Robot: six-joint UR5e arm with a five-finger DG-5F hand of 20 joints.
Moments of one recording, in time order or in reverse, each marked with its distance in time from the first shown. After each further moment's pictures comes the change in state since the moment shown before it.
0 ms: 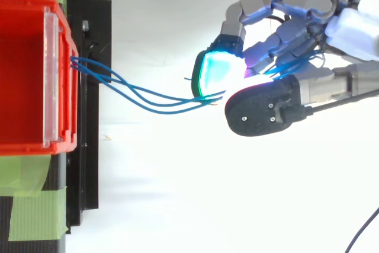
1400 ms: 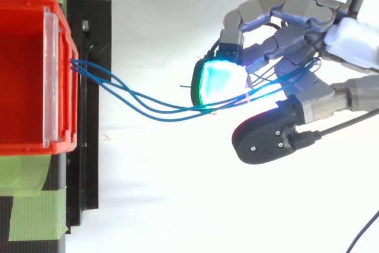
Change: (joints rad) arm 0.011 0.000 -0.001 0.000 0.004 0.000
